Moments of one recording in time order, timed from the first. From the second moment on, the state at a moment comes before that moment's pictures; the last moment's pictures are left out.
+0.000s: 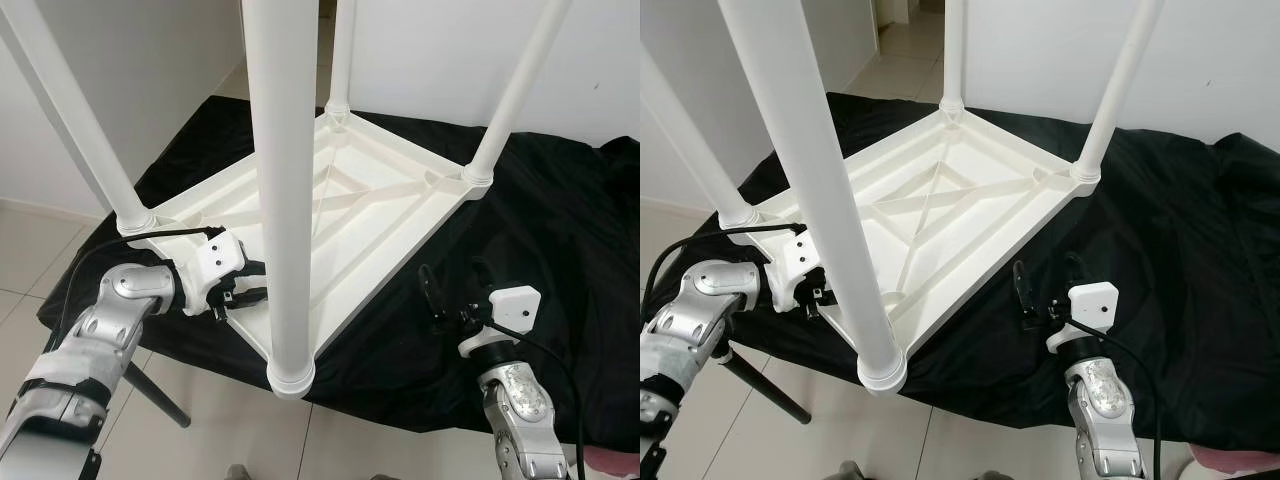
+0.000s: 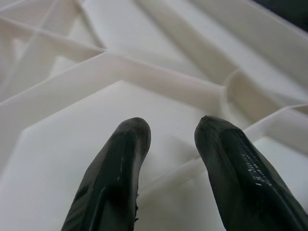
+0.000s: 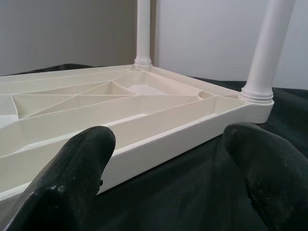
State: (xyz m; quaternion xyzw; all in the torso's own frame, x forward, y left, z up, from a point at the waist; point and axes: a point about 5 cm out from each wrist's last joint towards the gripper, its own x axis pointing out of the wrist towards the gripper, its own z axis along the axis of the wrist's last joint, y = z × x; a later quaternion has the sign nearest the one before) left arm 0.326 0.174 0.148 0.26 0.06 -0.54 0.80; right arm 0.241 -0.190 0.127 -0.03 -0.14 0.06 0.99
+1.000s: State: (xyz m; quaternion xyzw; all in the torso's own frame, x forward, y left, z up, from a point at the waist) left arm 0.349 0.180 0.140 0.37 0.13 -0.55 0.74; right arm 0.234 -0.201 0.125 -0.04 -0.11 0.03 0.99
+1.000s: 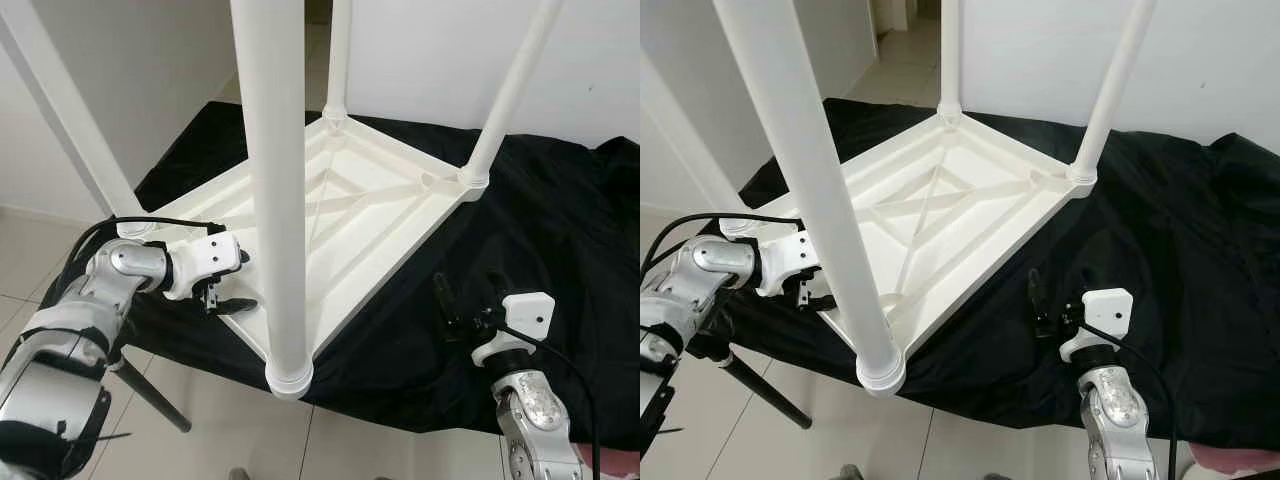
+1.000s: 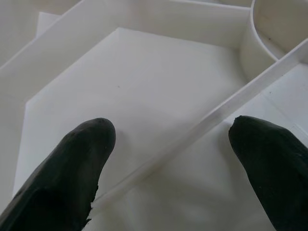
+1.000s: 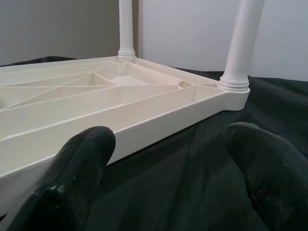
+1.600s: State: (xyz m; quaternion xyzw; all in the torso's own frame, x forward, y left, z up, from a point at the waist) left arm 0.358 0.166 0.135 0.22 0.18 -0.56 0.78; right arm 0.234 -0.198 0.123 -0.04 -0.11 0.02 0.99
